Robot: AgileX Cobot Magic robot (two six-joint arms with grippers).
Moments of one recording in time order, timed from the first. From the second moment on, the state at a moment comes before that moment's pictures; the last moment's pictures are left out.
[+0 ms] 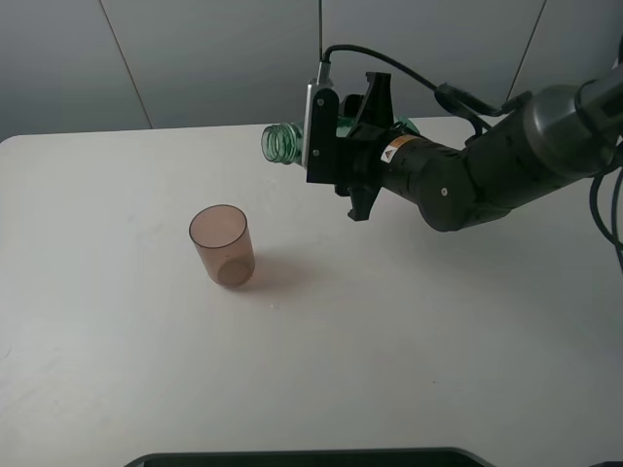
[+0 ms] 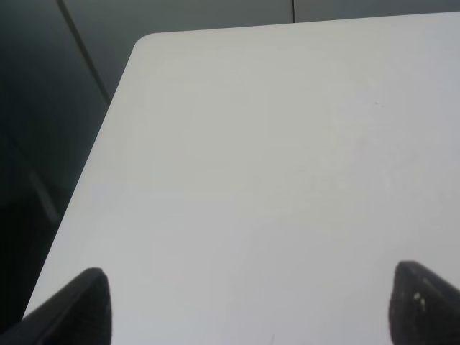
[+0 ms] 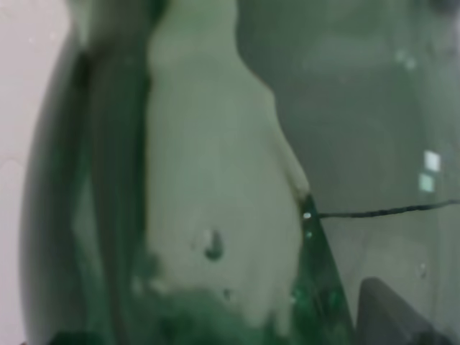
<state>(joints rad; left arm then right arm) -0.07 0.00 -0.51 0.16 1.08 -0.02 0.67 1.93 -0.77 0.30 -0.70 -1.41</state>
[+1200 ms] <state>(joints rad) -0.07 0.00 -0.51 0.16 1.08 -0.02 0.70 1.98 -0.86 0.28 -0.67 -1.51</state>
